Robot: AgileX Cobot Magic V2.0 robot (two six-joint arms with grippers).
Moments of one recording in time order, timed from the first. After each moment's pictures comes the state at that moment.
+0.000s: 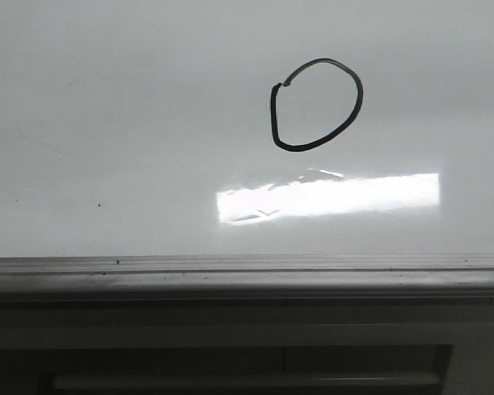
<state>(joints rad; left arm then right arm) -0.62 0.82 -0.87 -0.72 1.10 1.07 1.33 1.10 -0.99 -0.07 0.38 -0.19</state>
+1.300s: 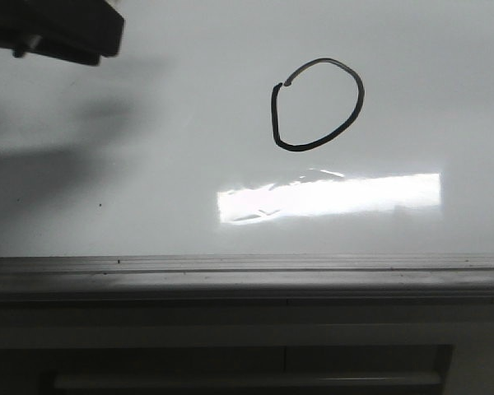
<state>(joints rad) -0.66 1.04 -0.69 -0.83 0.30 0.54 0.97 0.67 -0.89 -0.11 0.74 -0.18</state>
